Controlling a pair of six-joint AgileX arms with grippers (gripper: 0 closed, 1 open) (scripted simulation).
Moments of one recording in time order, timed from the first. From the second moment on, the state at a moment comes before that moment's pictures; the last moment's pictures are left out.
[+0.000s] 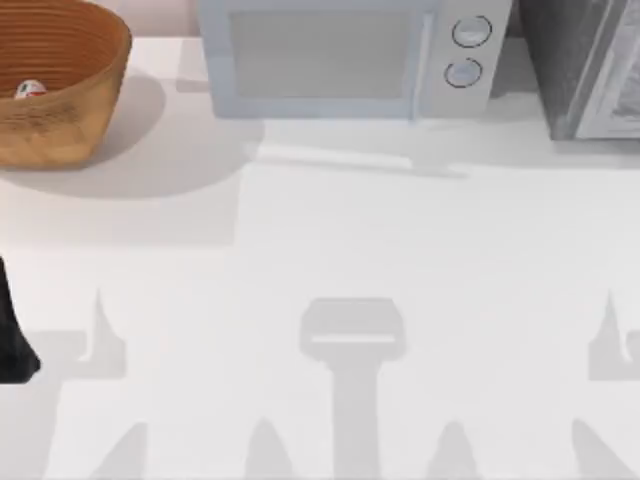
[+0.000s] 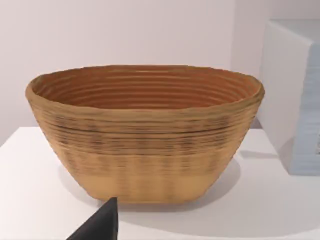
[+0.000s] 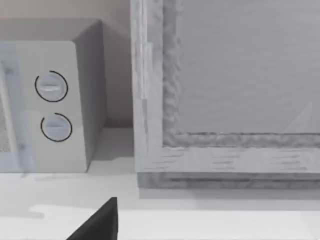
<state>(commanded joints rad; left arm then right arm) 0.00 0.00 0.00 0.00 0.00 0.00 0.00 0.00 0.00 0.00 0.00 0.00</state>
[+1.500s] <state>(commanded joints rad) 0.10 1.77 1.65 -0.82 0.11 0.08 0.00 0.00 0.00 0.00 0.00 0.00</state>
